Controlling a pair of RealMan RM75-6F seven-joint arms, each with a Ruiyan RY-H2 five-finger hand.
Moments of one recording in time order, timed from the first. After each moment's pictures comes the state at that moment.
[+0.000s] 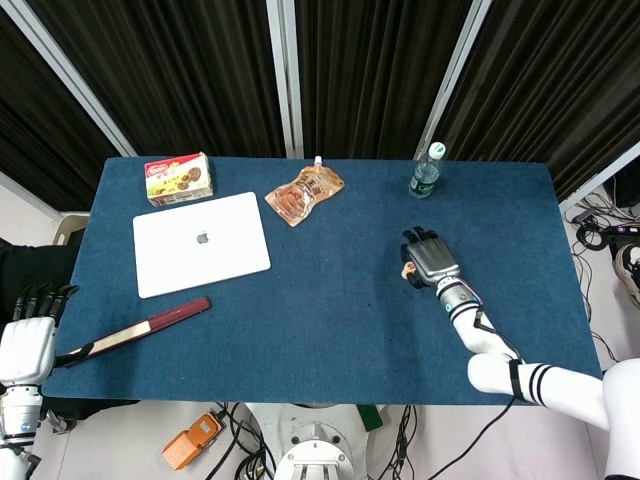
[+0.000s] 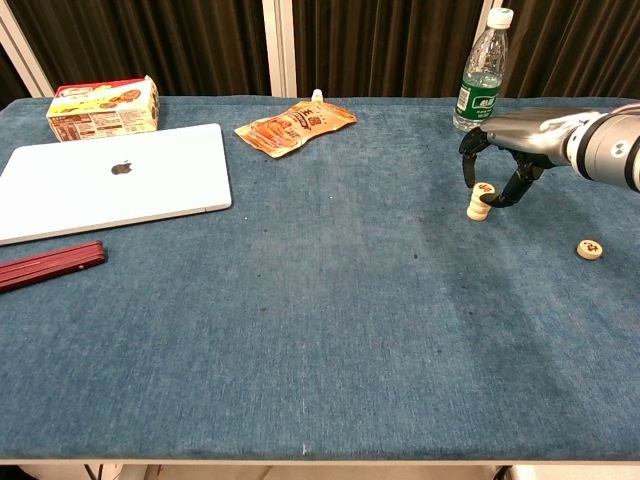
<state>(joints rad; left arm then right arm) -0.05 -1.24 -0.05 -1.51 1.41 1.48 0.06 0.84 -1.51 0.13 -1.35 -0.83 0.81 -0.48</state>
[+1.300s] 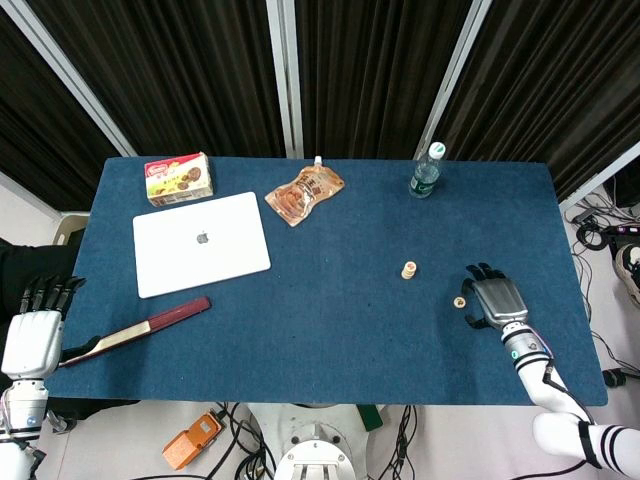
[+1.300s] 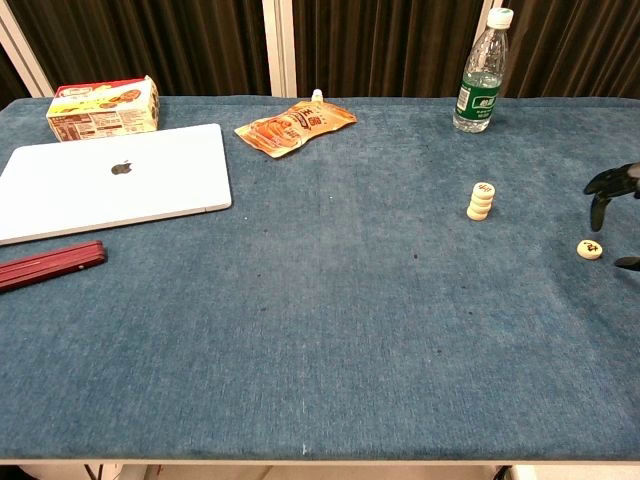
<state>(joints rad) -0.07 -1.25 -0.07 -1.53 1.44 1.49 0.07 0.55 -1.35 0.00 -1.48 -1.04 0.97 -0.32</state>
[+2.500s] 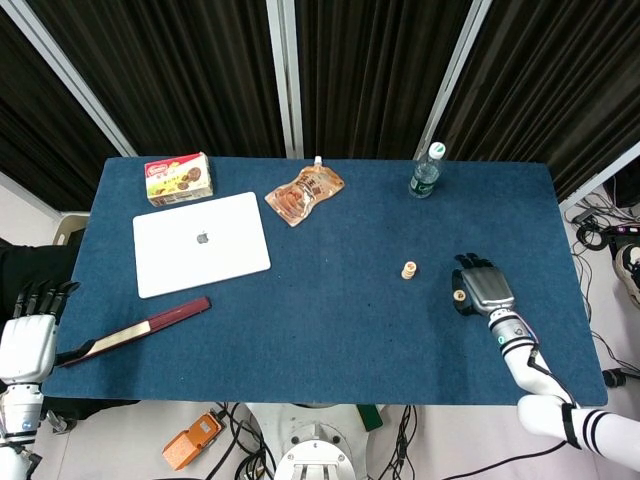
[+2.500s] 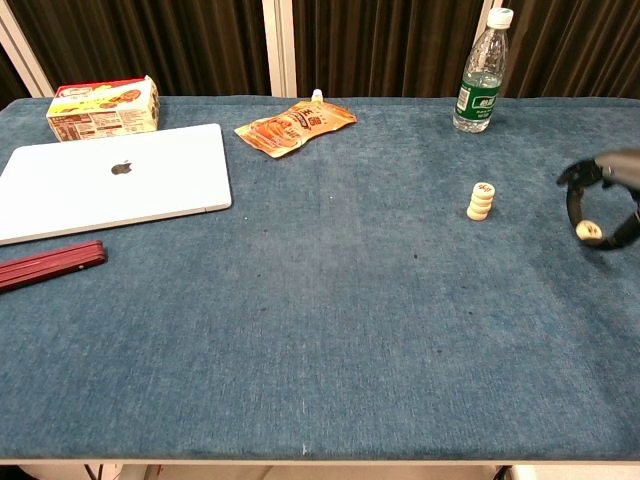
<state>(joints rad) -0.06 -1.24 -0.06 -1.52 1.43 1.49 0.06 0.58 -1.39 0.09 -1.42 -1.04 0.90 -0.31</state>
